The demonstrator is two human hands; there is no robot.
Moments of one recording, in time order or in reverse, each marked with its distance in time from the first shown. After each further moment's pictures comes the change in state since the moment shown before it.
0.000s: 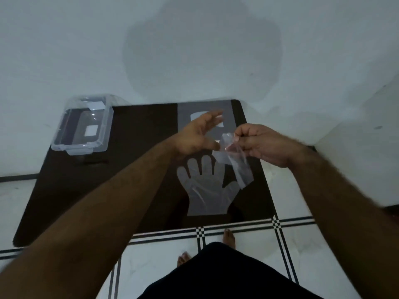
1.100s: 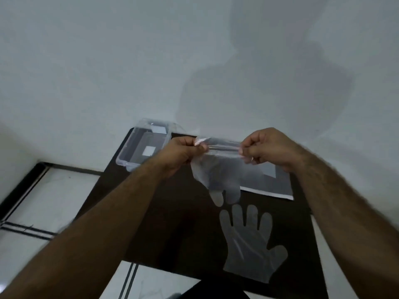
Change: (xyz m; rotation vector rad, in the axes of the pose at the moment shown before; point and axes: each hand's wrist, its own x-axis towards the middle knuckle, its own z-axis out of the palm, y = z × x) left_hand -0.088 -0.001 -0.176 -0.252 0.610 -0.095; right_hand 0.149 -0.131 0.068 -0.366 0.036 -0.134
